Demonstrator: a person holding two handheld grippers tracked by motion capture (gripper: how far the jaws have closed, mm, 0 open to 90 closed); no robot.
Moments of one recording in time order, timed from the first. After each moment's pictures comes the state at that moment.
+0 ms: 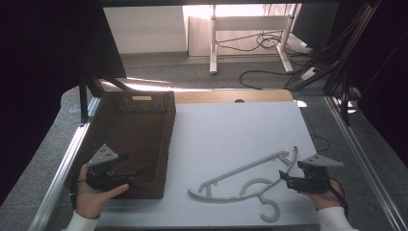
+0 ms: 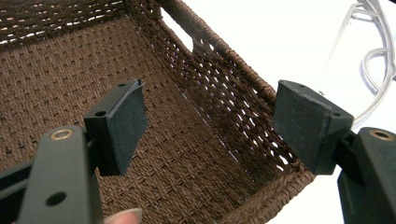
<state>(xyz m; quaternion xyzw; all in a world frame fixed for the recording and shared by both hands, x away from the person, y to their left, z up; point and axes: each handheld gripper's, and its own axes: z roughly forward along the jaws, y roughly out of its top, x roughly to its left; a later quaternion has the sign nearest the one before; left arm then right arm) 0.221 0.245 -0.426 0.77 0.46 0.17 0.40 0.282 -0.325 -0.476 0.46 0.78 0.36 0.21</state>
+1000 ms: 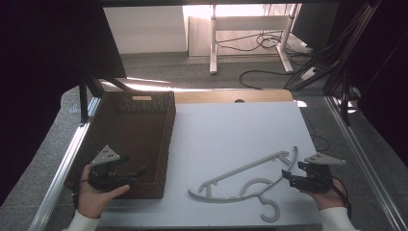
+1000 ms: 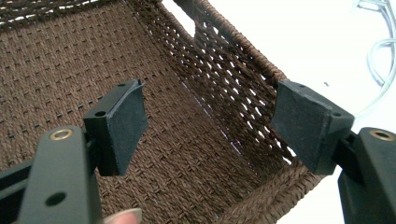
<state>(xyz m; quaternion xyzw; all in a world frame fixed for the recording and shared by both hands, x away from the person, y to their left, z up) 0.224 0.246 -0.436 0.78 0.47 0.16 0.39 0.280 -0.328 -0.468 0.47 0.78 0.35 0.20</state>
